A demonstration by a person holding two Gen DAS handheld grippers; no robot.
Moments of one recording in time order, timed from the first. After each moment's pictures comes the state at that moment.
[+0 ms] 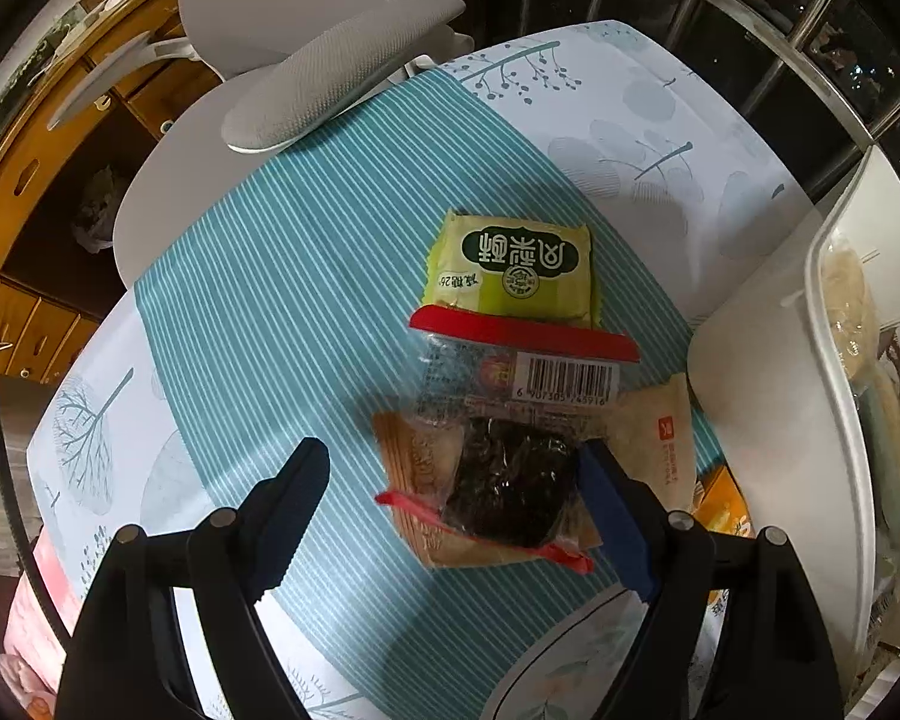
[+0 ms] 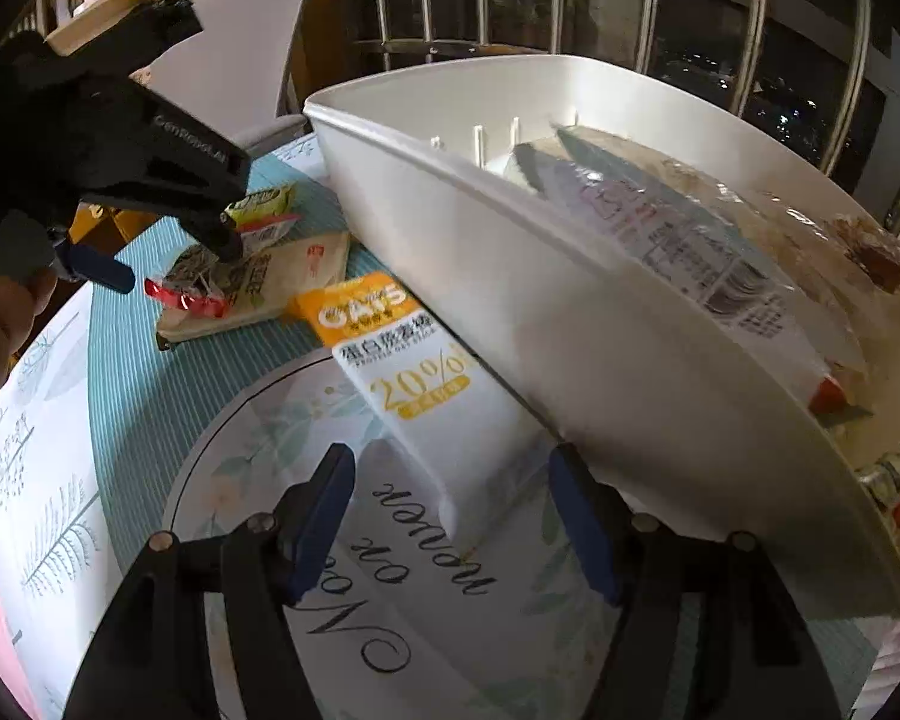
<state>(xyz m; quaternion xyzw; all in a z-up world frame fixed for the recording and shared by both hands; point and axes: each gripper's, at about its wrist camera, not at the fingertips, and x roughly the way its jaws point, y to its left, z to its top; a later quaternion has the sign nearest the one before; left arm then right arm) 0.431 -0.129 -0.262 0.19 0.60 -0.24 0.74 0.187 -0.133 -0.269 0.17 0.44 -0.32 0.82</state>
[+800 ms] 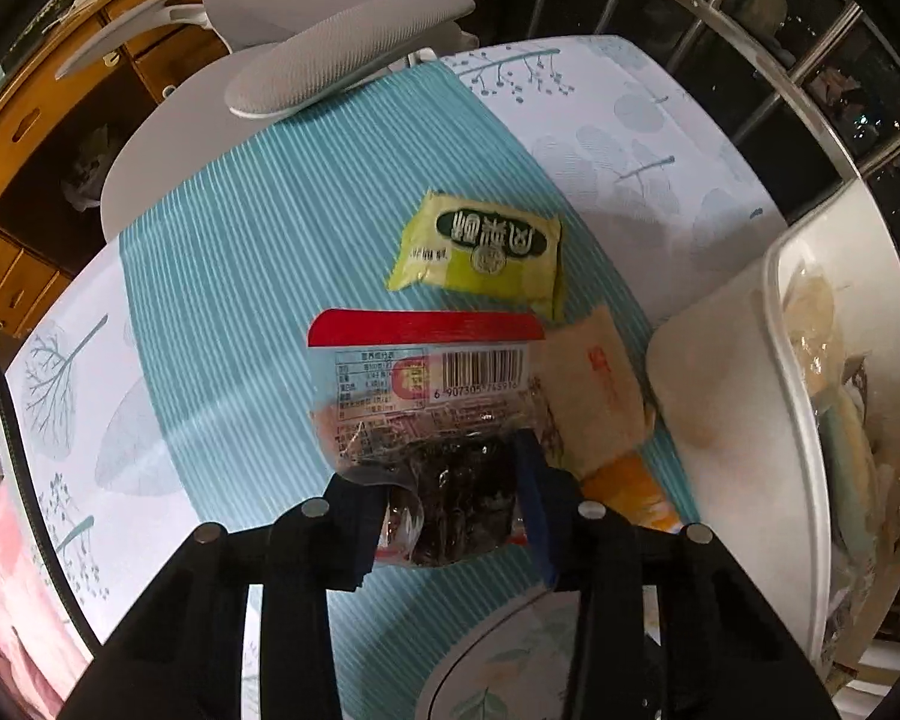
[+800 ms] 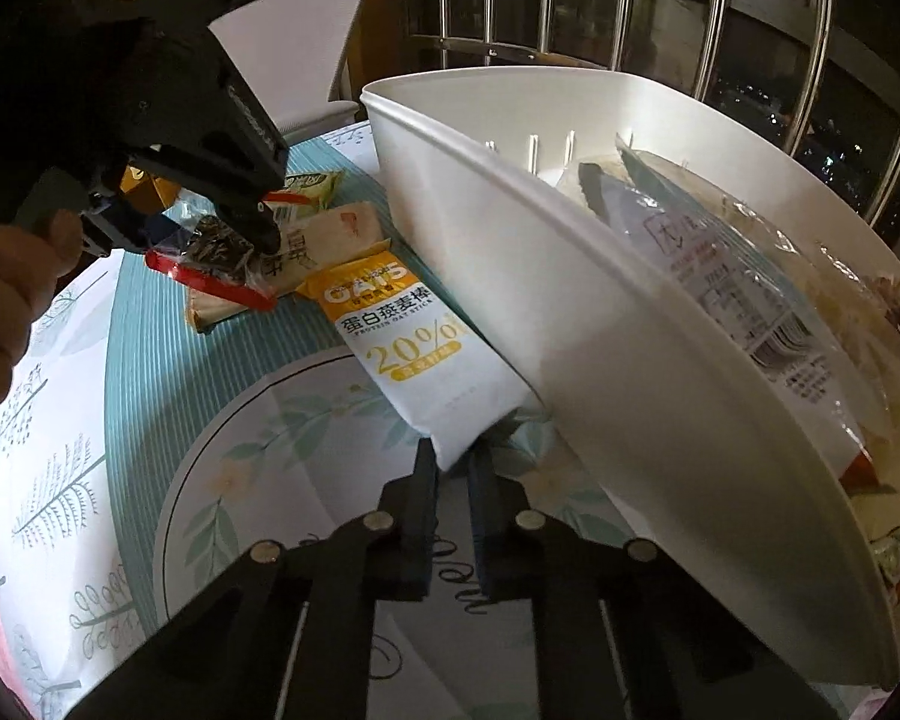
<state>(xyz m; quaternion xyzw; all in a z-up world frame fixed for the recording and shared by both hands) 0.410 -0.121 -0.257 0.14 0.62 -0.23 0.74 0.191 -0.134 -0.266 0.14 0.45 -0.26 0.84</state>
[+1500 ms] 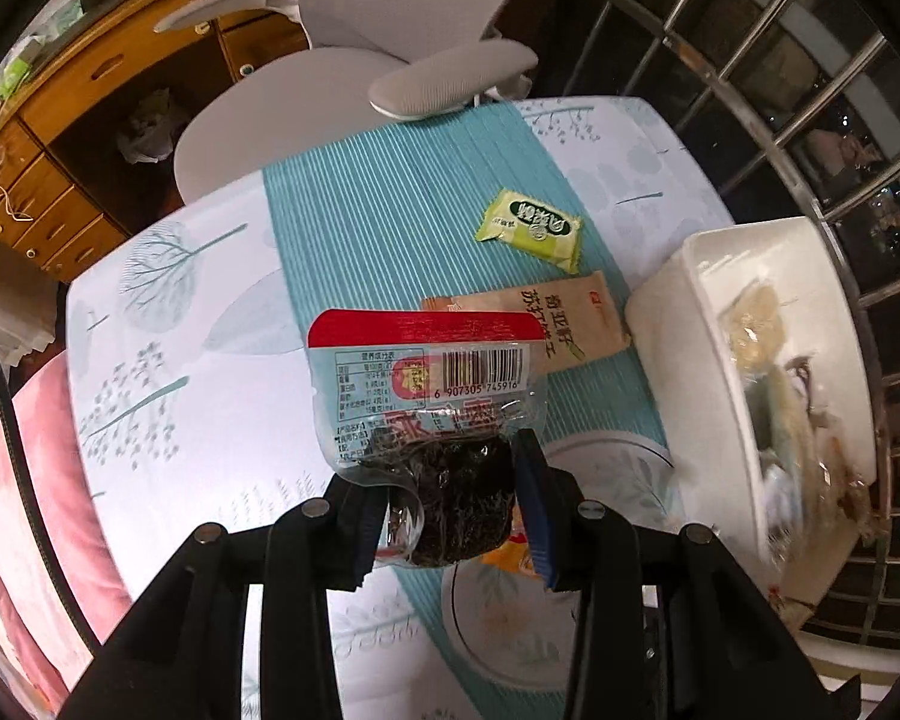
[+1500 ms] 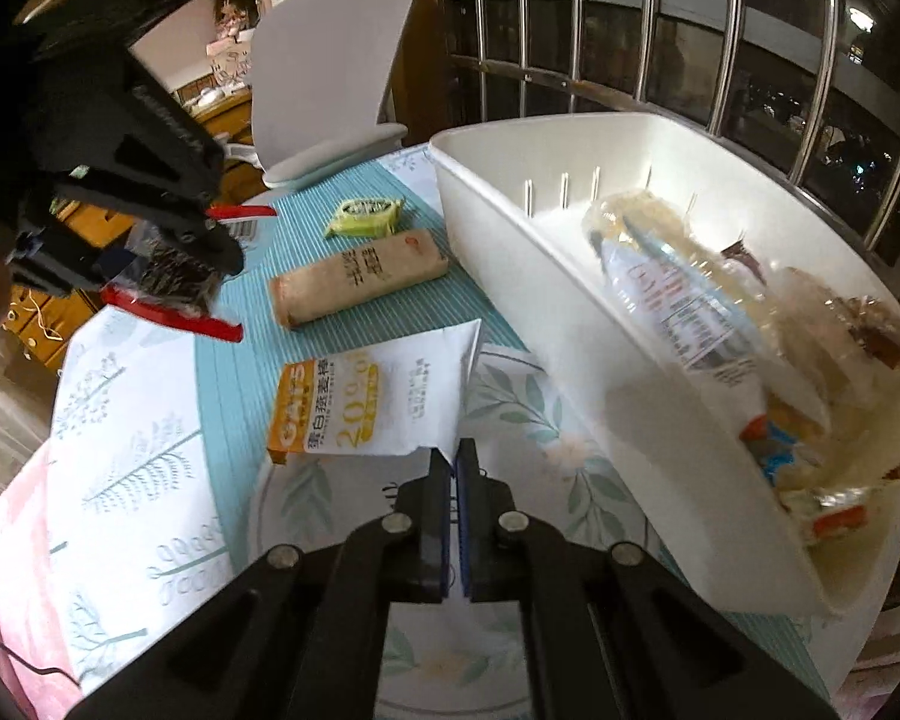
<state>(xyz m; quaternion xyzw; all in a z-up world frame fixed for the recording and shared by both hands) 0.362 -0.037 -0.173 0.07 0.61 -0.20 0.76 0.162 -0.108 -0.210 0.14 0.42 -0.23 0.87</state>
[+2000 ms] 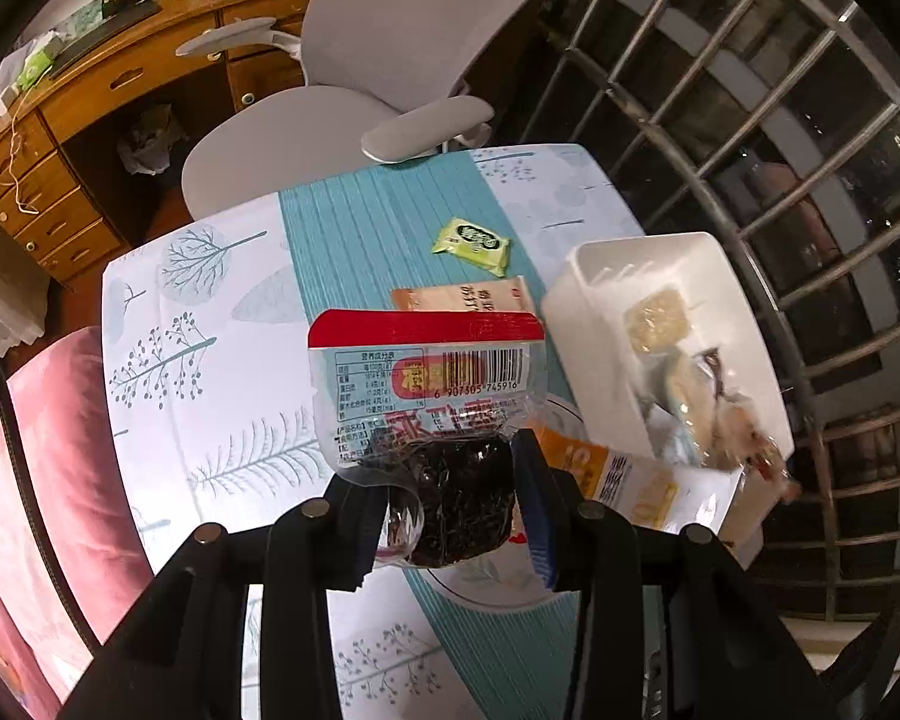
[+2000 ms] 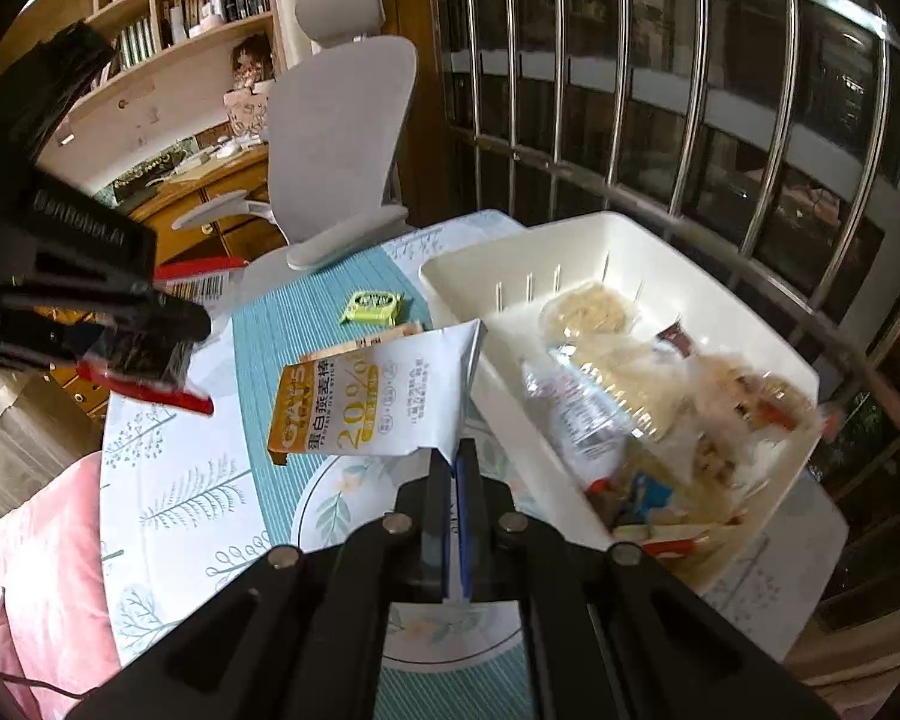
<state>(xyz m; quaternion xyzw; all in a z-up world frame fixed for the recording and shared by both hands) 0.296 -0.005 -0.089 0.02 0.59 -0.23 0.78 0.125 -0.114 -0.121 0.12 0.38 -0.22 0.89</state>
